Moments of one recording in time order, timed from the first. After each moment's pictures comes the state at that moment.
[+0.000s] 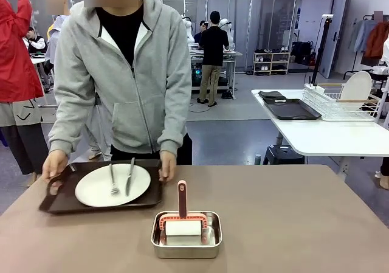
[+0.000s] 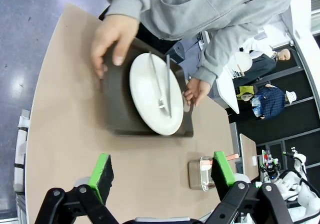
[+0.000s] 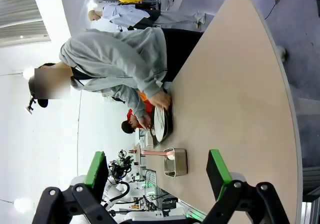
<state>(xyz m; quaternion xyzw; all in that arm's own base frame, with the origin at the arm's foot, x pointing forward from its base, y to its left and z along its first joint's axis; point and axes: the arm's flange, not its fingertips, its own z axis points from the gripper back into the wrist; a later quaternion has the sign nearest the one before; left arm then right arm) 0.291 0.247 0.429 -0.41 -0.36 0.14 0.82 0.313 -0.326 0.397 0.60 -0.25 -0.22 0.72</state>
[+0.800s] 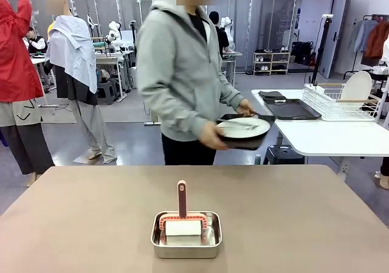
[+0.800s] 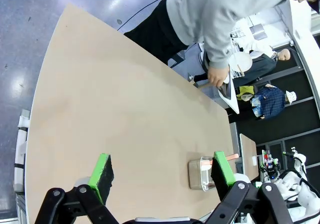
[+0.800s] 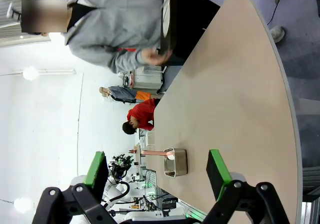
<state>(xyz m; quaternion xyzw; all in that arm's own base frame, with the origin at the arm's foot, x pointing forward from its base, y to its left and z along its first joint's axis) 0.291 0.247 0.429 -0.41 -0.36 0.14 0.82 0.313 -0.326 0.397 0.60 -0.25 -0.22 0.72</state>
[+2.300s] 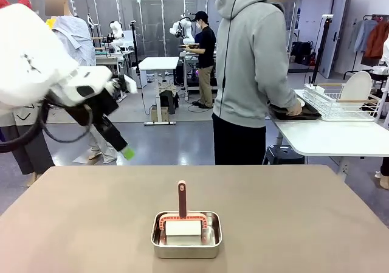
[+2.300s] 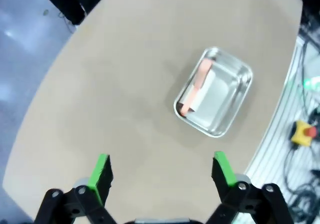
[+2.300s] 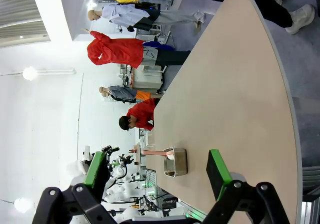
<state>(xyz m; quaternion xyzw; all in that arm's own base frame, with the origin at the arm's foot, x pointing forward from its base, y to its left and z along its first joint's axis) 0.387 -0.180 0.550 -0.10 -0.23 -0.48 0.84 0.313 -0.325 0.396 0.60 -0.25 -0.22 0.72</state>
